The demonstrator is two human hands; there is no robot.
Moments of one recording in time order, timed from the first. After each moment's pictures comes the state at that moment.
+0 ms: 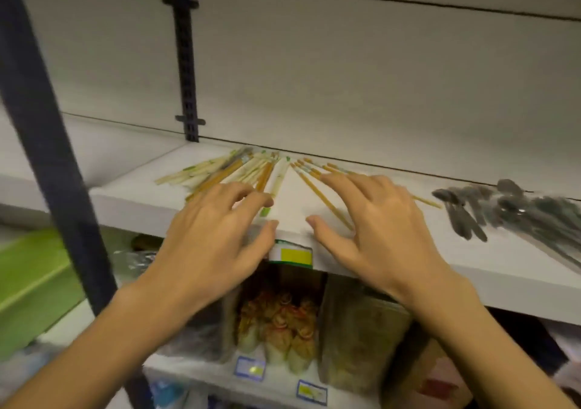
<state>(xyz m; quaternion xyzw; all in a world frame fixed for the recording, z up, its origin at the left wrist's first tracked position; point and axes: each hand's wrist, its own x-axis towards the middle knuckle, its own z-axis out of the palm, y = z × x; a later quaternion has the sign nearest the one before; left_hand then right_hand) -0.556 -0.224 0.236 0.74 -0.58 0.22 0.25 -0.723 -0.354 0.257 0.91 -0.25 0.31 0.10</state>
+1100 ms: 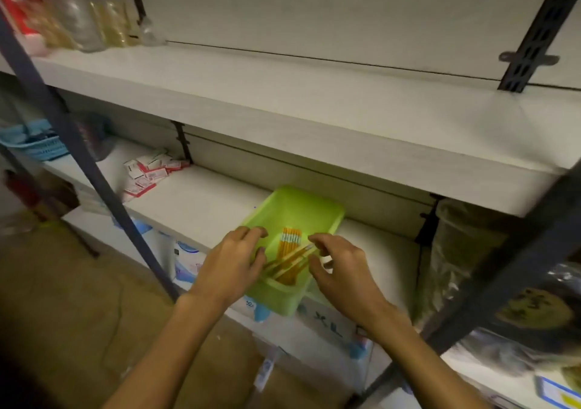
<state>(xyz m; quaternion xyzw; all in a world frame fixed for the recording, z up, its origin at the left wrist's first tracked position) -0.128 0.061 0.047 0.89 -0.41 0.03 0.21 -0.261 -0.095 0.040 0.92 -0.14 0.22 -0.30</state>
